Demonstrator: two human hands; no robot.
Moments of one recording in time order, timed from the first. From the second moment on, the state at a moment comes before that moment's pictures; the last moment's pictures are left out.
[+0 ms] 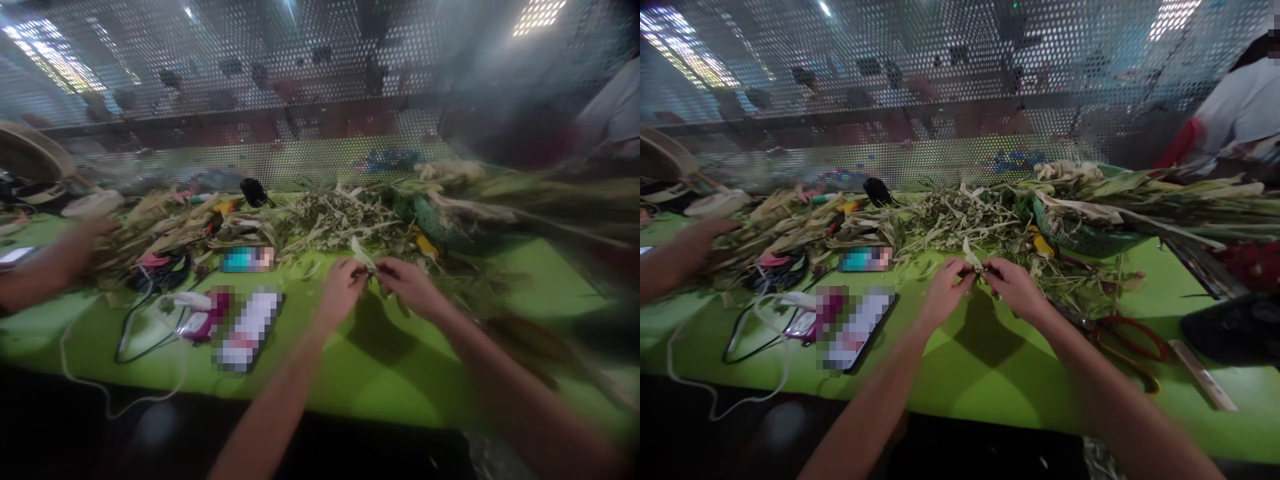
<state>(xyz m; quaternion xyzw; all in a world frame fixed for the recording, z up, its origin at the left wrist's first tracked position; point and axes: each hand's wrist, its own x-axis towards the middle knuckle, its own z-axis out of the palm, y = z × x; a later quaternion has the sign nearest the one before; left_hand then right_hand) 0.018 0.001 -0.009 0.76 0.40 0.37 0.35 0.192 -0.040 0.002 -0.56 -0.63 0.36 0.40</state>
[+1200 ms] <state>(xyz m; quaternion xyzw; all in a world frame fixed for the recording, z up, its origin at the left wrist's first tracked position) 0.023 -0.004 0.000 0.47 0.39 0.37 0.70 0.202 -0.038 0.010 -0.60 -0.62 0.24 0.45</state>
